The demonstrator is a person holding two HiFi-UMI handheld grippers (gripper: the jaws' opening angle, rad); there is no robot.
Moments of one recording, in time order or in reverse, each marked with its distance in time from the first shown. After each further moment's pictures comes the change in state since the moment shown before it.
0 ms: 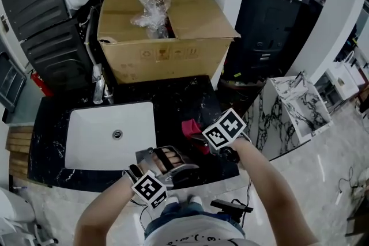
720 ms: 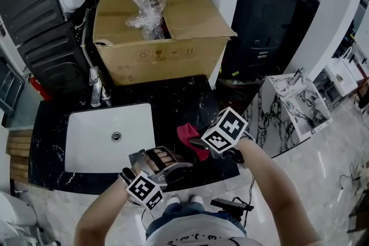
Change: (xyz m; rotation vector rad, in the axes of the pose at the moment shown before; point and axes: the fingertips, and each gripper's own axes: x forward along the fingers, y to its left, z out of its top) left arm -0.011 0.005 -0.012 -0.094 0.015 0.032; right arm -0.022 0.031 0.009 -0.119 0.050 0.051
